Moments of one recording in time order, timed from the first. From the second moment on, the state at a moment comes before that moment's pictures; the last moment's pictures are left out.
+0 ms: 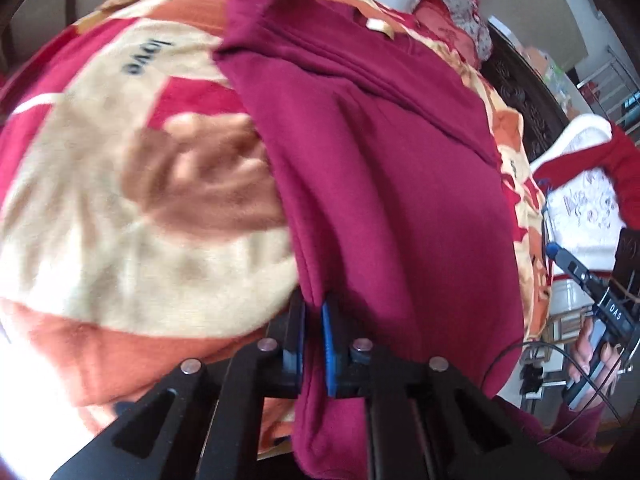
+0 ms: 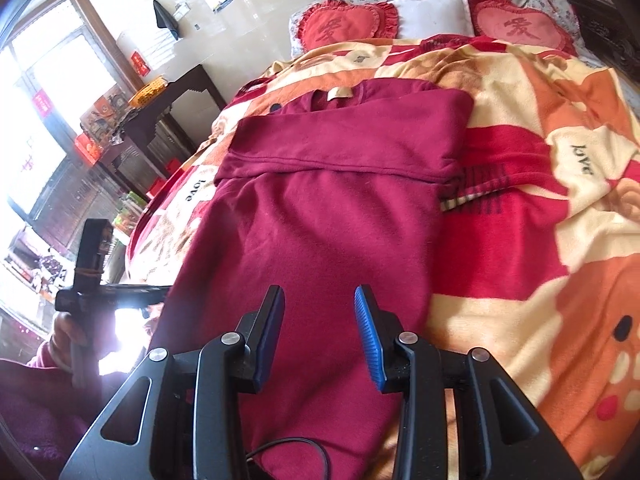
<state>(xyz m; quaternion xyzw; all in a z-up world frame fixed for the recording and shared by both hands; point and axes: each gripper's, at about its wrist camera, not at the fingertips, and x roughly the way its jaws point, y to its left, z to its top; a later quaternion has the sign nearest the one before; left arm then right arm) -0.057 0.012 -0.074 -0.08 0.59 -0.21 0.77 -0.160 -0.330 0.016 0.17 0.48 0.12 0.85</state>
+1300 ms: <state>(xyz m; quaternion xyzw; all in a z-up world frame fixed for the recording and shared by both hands) -0.125 0.050 -0.084 -0.01 0.61 -0.14 0.78 -0.231 -0.310 -0.059 0.18 0.63 0.21 0.73</state>
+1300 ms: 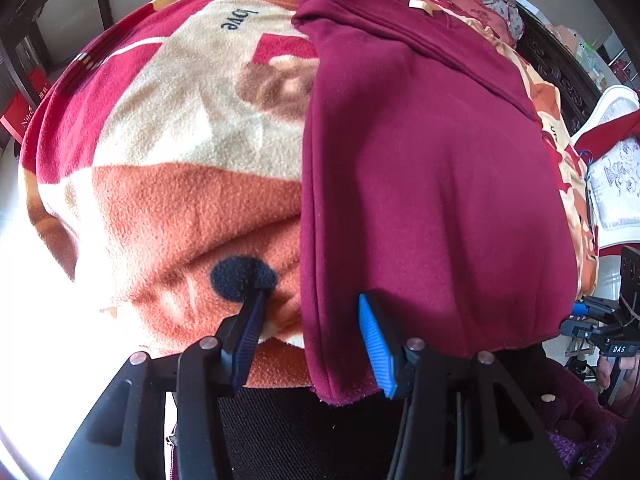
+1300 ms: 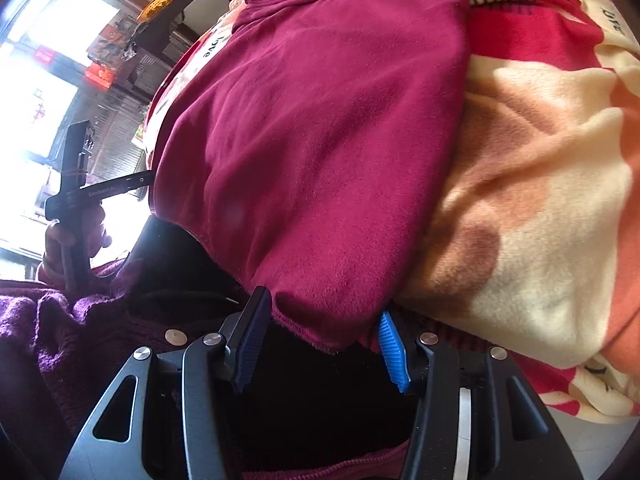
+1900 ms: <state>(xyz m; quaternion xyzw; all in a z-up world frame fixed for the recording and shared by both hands) -0.128 0.043 -0.085 0.01 0.61 -0.14 0.78 -0.230 -0.305 -0.055 0.15 0.64 0.20 0.73</state>
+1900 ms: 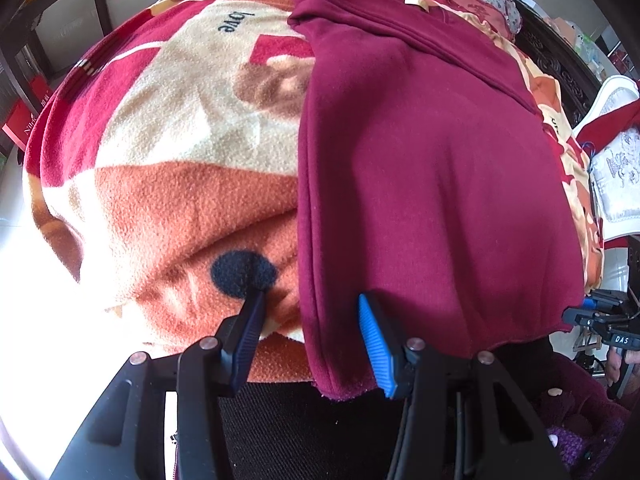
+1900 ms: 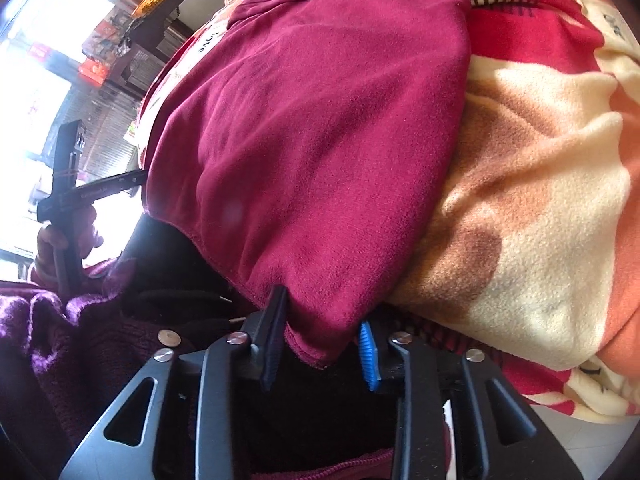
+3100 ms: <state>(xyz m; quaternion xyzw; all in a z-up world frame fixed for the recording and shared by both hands) -0.090 0.068 0.007 -0.09 0.53 -0.23 0.81 -0.196 -0.327 0.025 0.21 0.50 0.25 0.81</state>
